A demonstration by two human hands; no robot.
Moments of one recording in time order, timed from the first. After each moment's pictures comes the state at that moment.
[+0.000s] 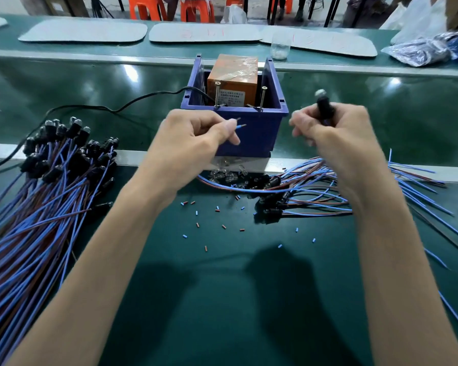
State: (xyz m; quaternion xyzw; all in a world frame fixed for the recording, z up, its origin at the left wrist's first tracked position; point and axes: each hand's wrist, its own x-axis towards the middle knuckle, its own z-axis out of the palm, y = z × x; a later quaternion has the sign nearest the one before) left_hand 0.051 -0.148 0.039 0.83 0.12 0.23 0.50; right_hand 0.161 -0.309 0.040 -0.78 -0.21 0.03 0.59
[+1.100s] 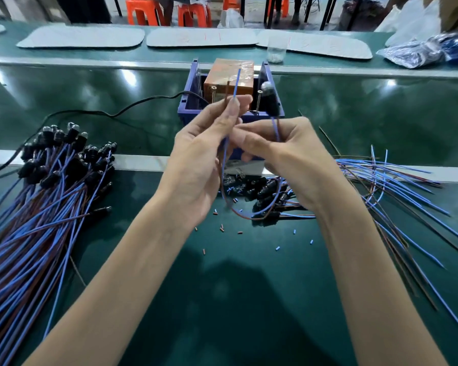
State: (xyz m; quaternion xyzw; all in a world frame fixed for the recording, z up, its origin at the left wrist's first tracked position) left_hand 0.062 -0.182 0.043 0.49 0.10 0.22 0.84; right_hand 0.127 -0.285 0.041 -0.63 -0.32 0.20 0.67
